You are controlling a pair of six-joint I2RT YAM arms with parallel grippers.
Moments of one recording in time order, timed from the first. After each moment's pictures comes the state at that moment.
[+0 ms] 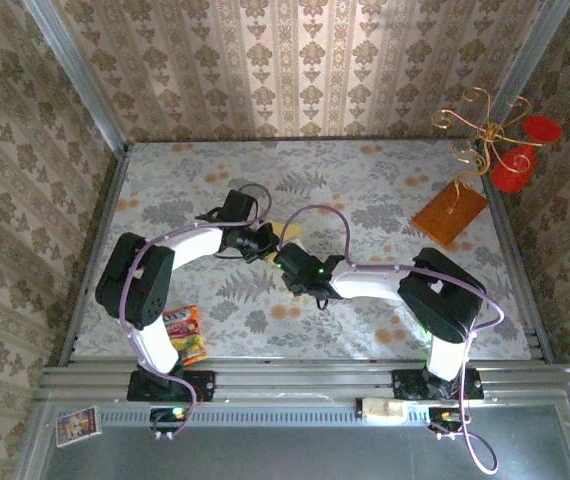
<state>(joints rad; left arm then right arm) -0.51 1.77 1.04 -0.28 0.53 -0.77 0.91 1.81 1.02 -0.24 0.33 0.32</state>
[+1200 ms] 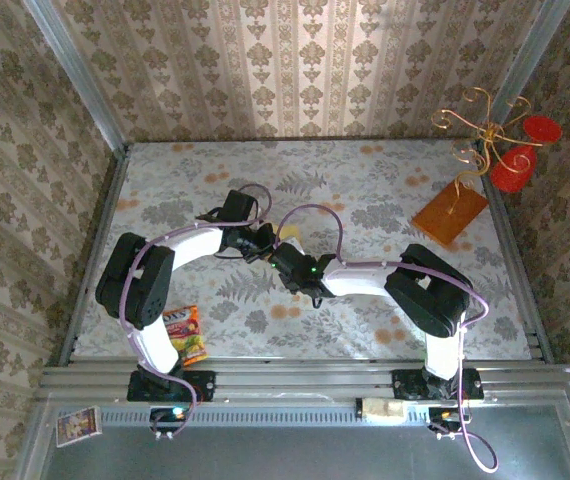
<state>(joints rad) -0.51 1.77 1.04 -0.28 0.53 -0.77 0.91 1.88 1.07 -0.24 0.39 0.32</state>
